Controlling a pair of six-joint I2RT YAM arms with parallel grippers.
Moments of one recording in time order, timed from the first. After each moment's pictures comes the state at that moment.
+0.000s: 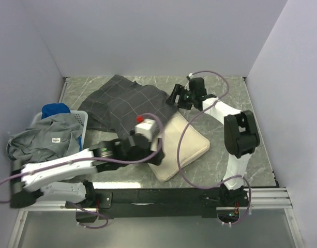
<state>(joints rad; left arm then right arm) -1.19 1.03 0.95 -0.58 -0.35 -0.74 0.30 1.88 1.35 -0.12 -0.31 0.56</state>
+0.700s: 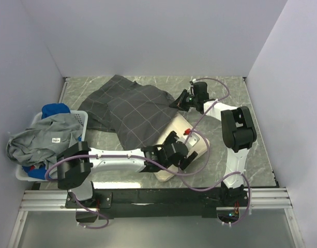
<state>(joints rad) -1.29 1.65 1.12 -0.12 -0.48 -0.24 0.24 2.02 1.30 0.08 -0.54 0.78</state>
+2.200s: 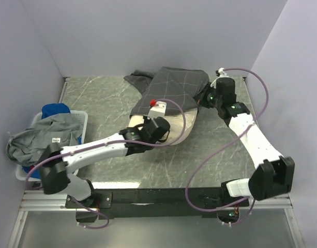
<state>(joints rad) -1.07 1.50 1.17 -0.36 -0.78 -0.47 0.22 1.35 1.17 -0.30 -0.15 0.55</state>
